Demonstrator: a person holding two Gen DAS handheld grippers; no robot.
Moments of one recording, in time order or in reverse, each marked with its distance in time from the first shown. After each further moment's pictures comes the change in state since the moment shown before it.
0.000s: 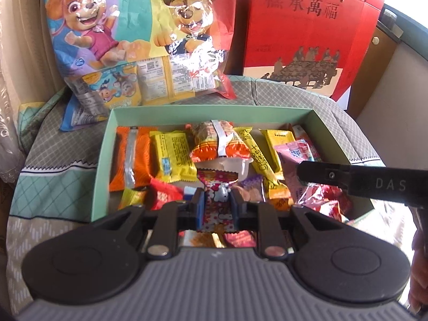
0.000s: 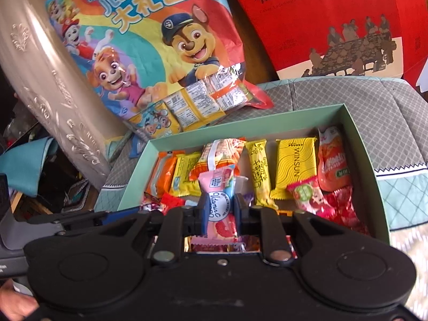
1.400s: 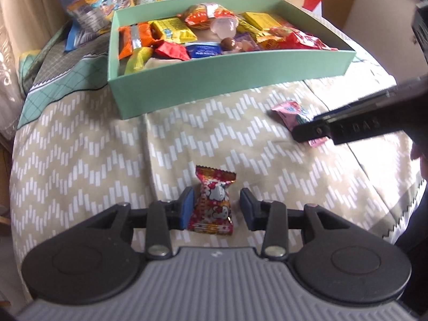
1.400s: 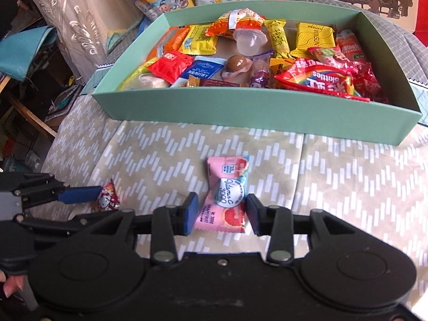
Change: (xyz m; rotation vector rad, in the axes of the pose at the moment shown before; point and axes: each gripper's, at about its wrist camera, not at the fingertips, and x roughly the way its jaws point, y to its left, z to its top) left arm -0.051 0.030 -0.173 0.209 0.192 -0.030; right arm -0.002 0.029 -0.144 -0.182 0.266 -0.086
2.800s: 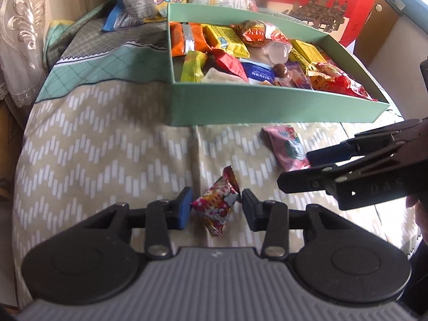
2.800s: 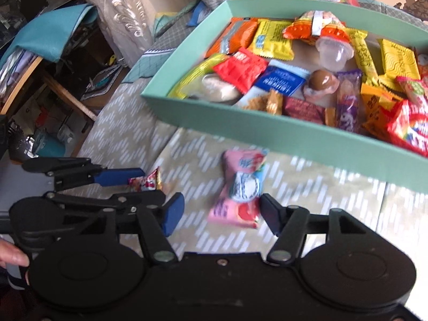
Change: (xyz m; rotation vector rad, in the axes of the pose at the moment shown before) left arm 0.007 0.059 0.012 -0.230 -0.037 -0.019; right arm 0.029 0.049 0.037 -0.140 0.088 0.178
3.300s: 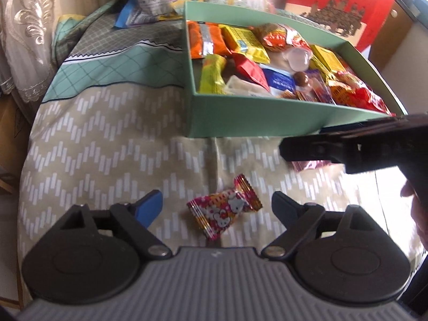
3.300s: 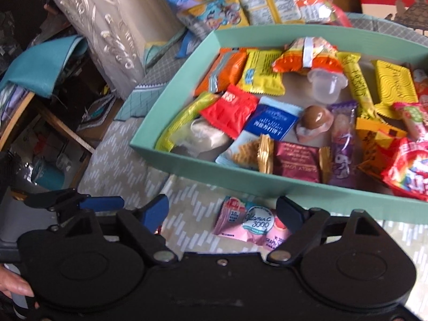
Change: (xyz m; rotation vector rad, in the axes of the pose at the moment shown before) left arm 0.014 0.010 0.018 -0.025 0.014 0.043; right arm 0.012 -0.017 0.038 0.068 -0.094 -0.005
